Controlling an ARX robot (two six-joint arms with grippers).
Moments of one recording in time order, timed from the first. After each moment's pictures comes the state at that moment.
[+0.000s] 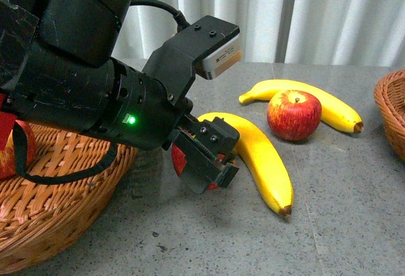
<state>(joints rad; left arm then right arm) -0.44 1.73 0.95 0.07 0.24 0.35 0.00 0.00 0.01 -0.01 0.00 -0.01</state>
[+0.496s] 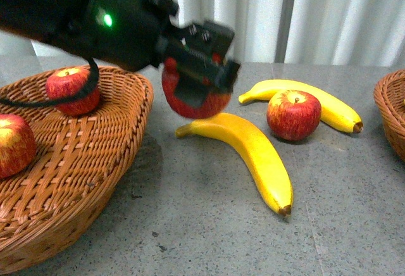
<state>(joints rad) -0.41 1.60 1.01 0.06 0.17 0.29 0.00 0.00 0.01 -0.01 0.00 -0.01</state>
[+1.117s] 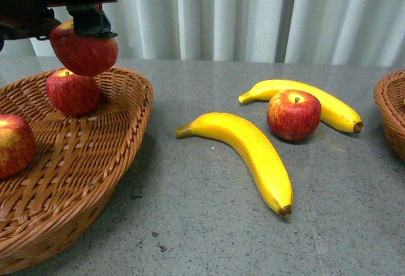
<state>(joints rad) -0.17 1.61 1.07 0.07 -0.06 -0.08 0.00 0.00 0.01 -0.01 0.00 -0.01</state>
